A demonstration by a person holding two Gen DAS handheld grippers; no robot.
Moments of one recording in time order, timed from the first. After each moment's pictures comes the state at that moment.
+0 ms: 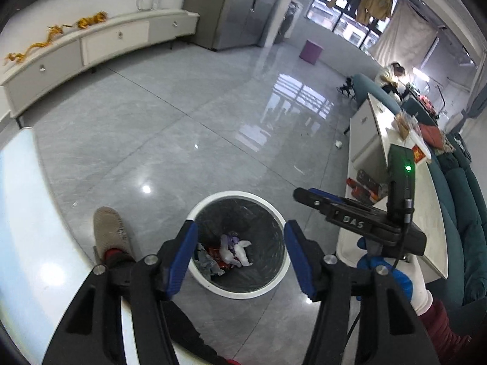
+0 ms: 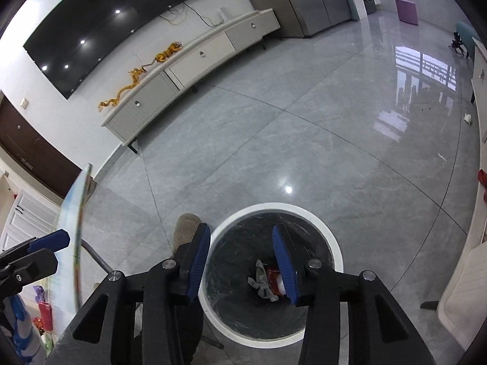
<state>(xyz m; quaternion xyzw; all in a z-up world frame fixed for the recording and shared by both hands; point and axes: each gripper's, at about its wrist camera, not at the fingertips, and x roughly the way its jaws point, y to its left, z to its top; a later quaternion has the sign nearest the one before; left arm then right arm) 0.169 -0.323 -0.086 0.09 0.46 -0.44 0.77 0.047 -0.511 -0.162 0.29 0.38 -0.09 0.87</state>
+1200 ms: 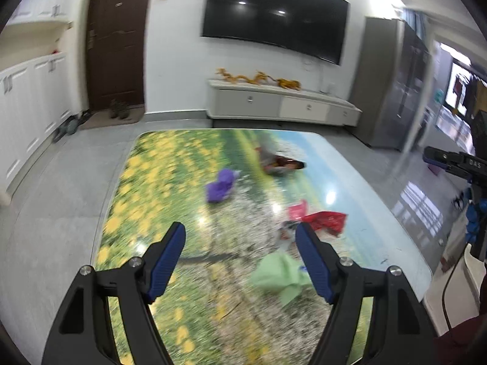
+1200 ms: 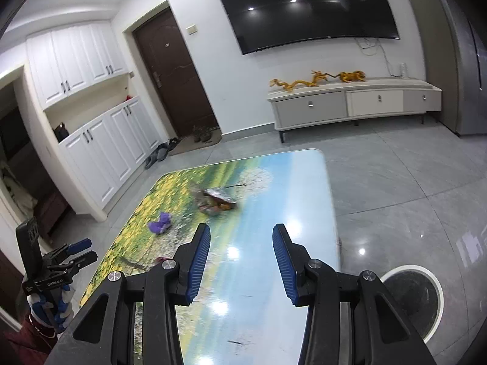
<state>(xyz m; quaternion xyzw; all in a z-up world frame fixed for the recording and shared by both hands) 0.012 0.165 -0.053 -0.04 0.33 -0.09 0.94 0.053 -0.197 -0.006 0.09 0.32 0.21 0.92</state>
